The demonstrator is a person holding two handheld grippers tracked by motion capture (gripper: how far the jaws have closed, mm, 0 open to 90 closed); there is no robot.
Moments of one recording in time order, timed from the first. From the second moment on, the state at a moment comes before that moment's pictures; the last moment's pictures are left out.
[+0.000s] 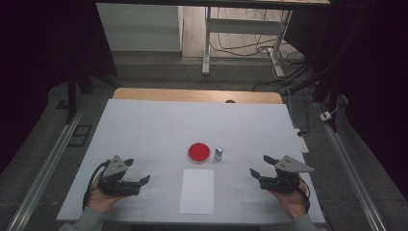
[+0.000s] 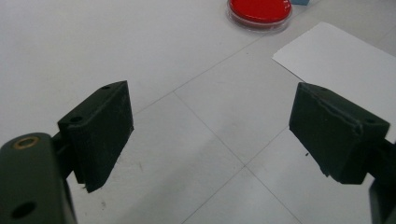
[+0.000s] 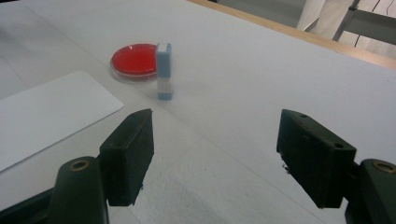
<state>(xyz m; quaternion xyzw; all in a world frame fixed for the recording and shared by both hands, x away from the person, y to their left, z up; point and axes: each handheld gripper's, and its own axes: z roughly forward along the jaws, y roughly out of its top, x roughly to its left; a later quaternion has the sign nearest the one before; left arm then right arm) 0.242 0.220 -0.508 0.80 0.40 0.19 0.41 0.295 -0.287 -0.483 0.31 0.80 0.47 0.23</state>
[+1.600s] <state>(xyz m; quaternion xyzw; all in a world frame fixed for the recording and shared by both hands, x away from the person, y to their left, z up) 0.246 0.220 -0.511 0.80 0.41 0.18 0.40 0.337 -0.206 -0.462 0.28 0.82 0.47 0.19</state>
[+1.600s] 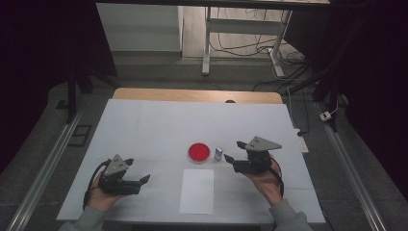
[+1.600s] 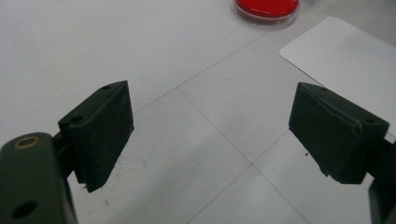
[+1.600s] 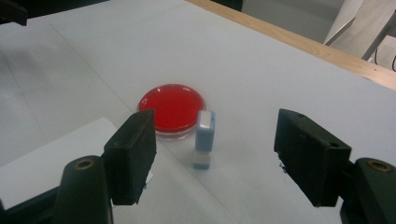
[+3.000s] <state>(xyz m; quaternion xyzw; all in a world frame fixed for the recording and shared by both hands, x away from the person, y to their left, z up) 0.246 0.219 -0.513 0.80 0.41 0.18 0.40 0.373 -0.169 -0.495 0.30 0.85 0.41 0.16</state>
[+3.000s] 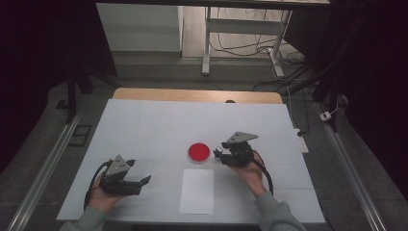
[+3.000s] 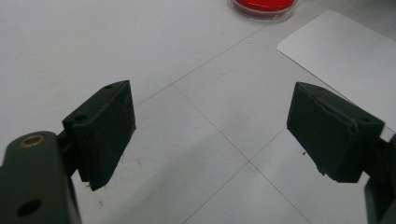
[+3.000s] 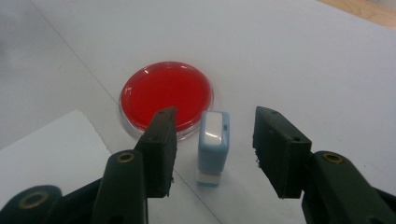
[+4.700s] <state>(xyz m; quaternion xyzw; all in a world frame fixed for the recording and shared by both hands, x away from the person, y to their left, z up) 0.247 0.219 -0.516 0.80 0.40 0.18 0.39 0.361 -0.178 -0.473 0.29 0.82 0.47 0.16</state>
